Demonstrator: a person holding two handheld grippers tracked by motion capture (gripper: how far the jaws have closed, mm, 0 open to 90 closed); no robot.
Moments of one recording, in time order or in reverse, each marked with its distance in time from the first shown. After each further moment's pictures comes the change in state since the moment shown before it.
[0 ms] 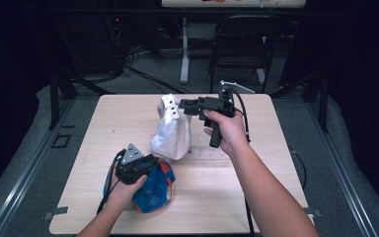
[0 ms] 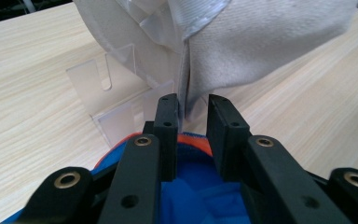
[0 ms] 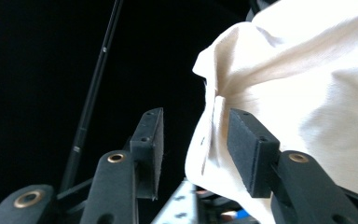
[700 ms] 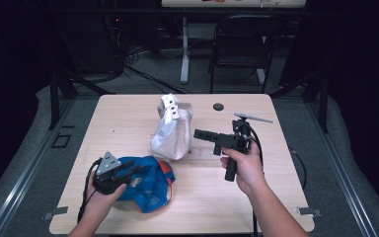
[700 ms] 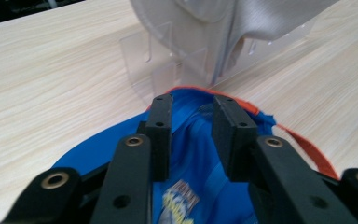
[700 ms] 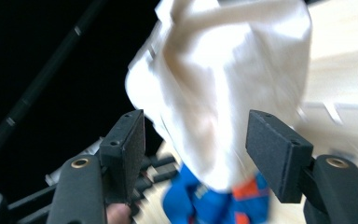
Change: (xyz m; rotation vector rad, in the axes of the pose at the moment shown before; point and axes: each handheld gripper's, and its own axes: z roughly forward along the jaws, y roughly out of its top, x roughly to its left) left arm 0.022 -0.029 -0.050 -0.007 0.058 -0.026; right arm -0.034 -0.071 -0.042 -0.097 -0.117 -0.290
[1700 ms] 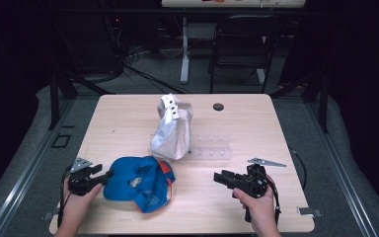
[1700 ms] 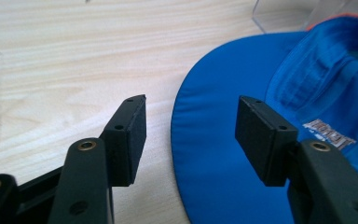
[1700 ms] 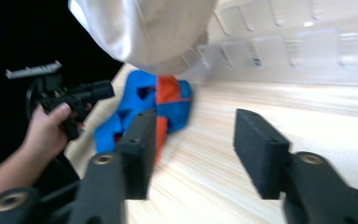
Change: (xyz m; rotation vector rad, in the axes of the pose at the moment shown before) left arm 0.077 -0.063 -0.001 0.100 0.137 -0.248; right arm -0.059 -0.100 -0.046 0.049 -0.148 -0.121
